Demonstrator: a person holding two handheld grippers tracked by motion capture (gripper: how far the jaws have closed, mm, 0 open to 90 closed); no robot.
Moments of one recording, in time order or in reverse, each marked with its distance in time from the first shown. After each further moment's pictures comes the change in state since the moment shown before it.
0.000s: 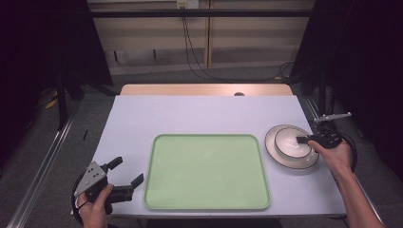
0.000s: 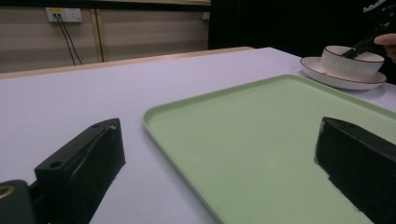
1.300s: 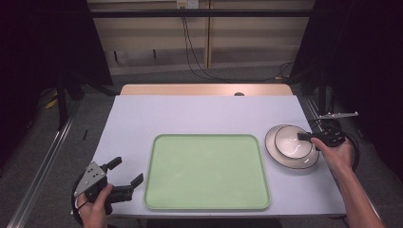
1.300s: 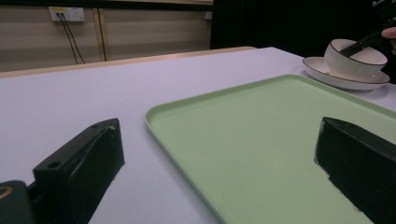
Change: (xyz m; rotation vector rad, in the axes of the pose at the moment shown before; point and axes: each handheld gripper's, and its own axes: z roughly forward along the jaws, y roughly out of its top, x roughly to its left) left arm 0.000 0.000 0.000 0.000 0.008 -0.005; right arm -0.002 0.002 -0.009 -0.083 0.026 0.055
